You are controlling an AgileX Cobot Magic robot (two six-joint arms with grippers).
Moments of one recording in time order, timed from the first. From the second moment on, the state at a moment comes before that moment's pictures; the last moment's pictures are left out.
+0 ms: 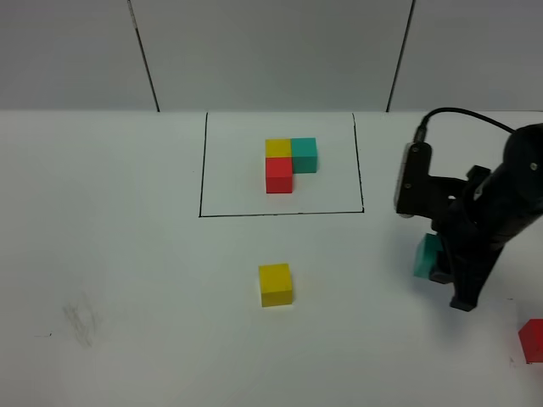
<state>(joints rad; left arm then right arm) 0.03 0.00 -0.50 0.10 1.06 -0.17 0.34 1.70 -1.05 0.06 0.74 -1.03</state>
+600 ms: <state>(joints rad) 0.03 0.00 -0.50 0.10 1.06 -0.17 0.54 2.00 -1.40 0.05 0.89 -1.13</state>
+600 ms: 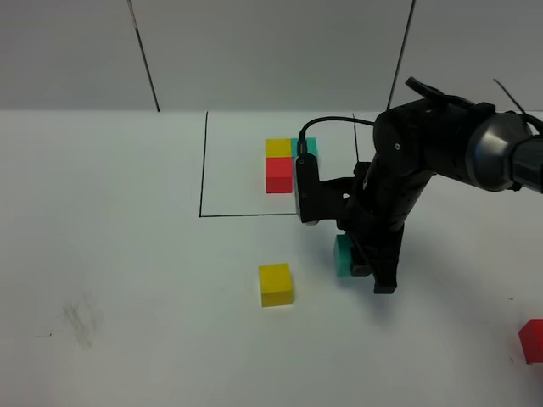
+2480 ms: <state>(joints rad) 0.03 0.00 -0.50 0.10 1.06 -0.18 0.64 2.15 -1.52 0.10 0.88 -1.12</state>
